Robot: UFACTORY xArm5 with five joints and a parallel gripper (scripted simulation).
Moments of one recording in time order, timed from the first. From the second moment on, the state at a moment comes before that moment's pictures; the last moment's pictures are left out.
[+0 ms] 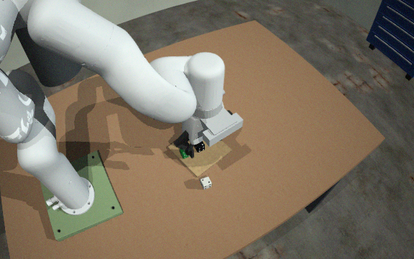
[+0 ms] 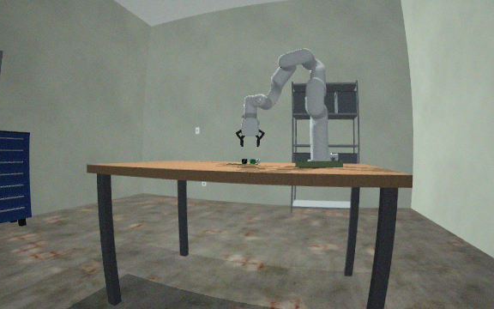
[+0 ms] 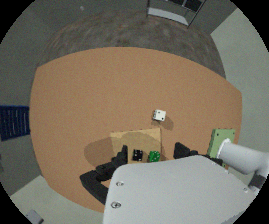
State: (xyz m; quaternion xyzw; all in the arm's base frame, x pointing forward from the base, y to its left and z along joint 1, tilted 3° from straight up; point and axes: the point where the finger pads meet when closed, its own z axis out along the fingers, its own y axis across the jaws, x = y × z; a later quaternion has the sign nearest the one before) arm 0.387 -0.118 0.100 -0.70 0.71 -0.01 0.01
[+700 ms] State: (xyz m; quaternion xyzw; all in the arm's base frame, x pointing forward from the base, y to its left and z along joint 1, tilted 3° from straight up) arm 0.376 -0.138 0.098 -0.46 0.89 -0.01 0.01
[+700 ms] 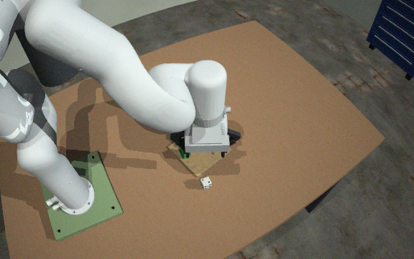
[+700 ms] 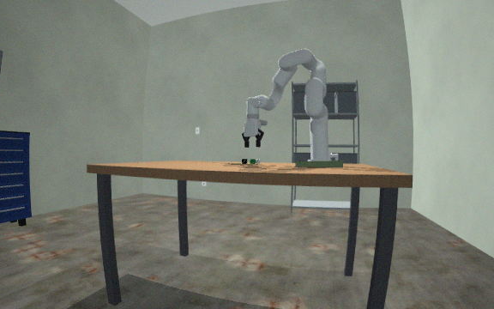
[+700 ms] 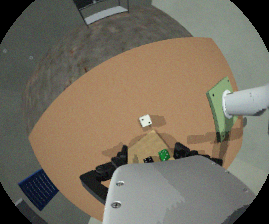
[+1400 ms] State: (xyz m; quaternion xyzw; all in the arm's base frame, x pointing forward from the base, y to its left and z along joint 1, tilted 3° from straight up) arm 0.364 -0.157 0.097 -0.19 0.98 -0.01 0.01
